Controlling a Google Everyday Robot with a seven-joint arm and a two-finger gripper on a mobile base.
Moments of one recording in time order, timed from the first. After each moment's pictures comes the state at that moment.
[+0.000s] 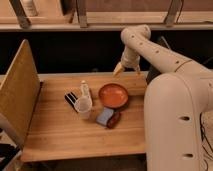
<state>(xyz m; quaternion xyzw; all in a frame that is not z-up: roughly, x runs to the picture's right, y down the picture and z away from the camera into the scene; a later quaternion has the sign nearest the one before) 0.132 -0.083 0.834 -0.23 0.18 0.64 0.71</state>
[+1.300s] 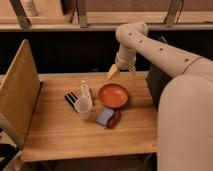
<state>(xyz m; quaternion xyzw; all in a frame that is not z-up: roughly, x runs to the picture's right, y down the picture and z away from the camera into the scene) 0.089 -0.061 0.763 -0.27 0.15 0.57 0.76</state>
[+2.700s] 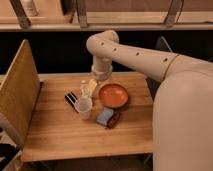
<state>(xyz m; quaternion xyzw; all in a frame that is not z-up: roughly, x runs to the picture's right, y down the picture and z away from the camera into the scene) -0.030 0.008 0.733 -0.35 0.11 0.36 0.86</state>
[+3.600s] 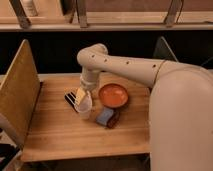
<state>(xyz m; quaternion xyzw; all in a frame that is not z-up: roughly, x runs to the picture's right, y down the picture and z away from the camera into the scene) -0.099 0.046 0.760 -0.37 0.03 0.35 0.86</state>
